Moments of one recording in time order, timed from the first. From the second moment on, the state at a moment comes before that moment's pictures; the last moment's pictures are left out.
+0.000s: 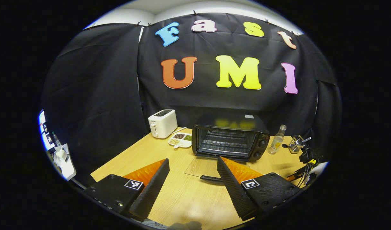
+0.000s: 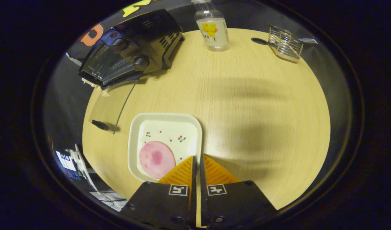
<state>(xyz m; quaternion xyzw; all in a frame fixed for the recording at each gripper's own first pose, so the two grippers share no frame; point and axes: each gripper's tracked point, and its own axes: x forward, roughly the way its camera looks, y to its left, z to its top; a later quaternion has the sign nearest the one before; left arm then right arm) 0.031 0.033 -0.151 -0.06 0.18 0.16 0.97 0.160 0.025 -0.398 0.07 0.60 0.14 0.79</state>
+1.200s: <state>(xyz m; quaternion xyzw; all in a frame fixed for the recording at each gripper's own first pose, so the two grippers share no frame) 0.067 0.019 -0.106 -0.02 0.14 0.03 0.99 0.166 0.031 -0.375 0.54 0.38 0.00 0.75</state>
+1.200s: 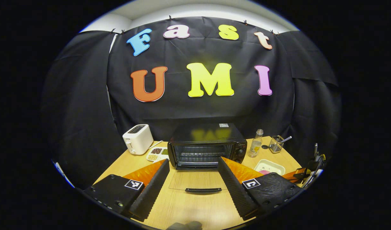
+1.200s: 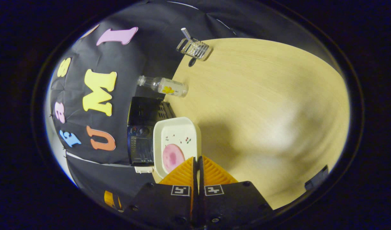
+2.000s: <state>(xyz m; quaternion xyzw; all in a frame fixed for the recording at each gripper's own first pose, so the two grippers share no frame) 0.012 0.140 -0.107 0.00 0.13 0.06 0.99 0.198 0.249 -0.372 0.54 0.38 0.01 0.75</state>
